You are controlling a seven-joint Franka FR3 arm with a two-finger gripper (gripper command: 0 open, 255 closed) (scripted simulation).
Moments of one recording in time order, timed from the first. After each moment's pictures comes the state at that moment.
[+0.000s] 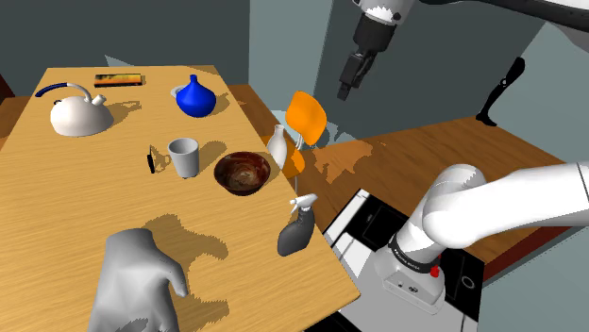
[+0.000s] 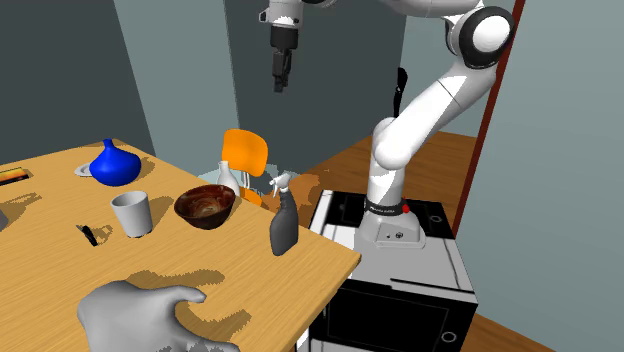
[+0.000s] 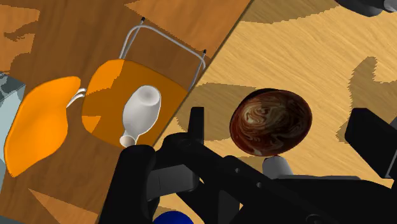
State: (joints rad) arm -0.01 -0.77 0.02 -2.27 0.02 1.61 -0.13
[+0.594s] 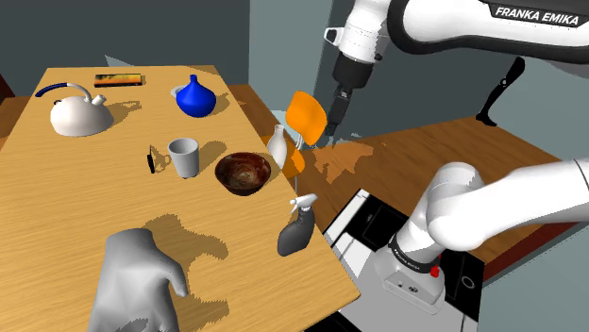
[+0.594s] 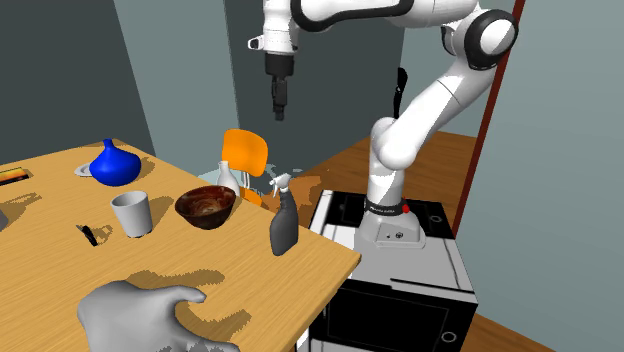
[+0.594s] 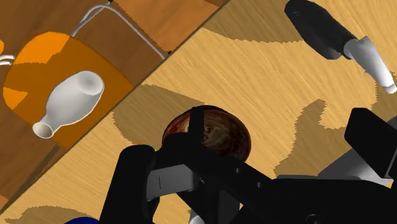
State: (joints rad) arm 0.12 -0.79 0.06 -2.43 0.08 1.73 -0.26
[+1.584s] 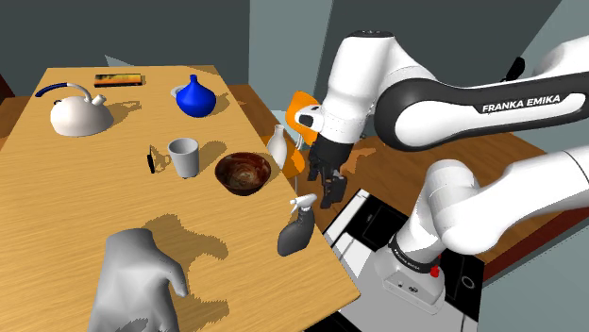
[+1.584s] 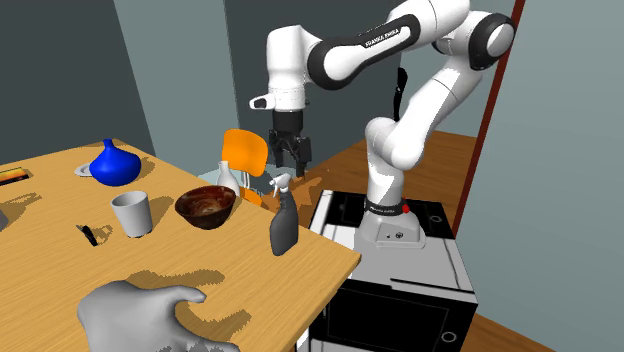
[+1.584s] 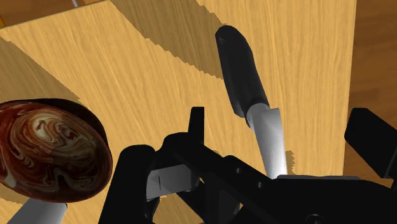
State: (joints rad) arm 0.37 -0.79 0.15 -2.72 0.19 1.95 -0.51
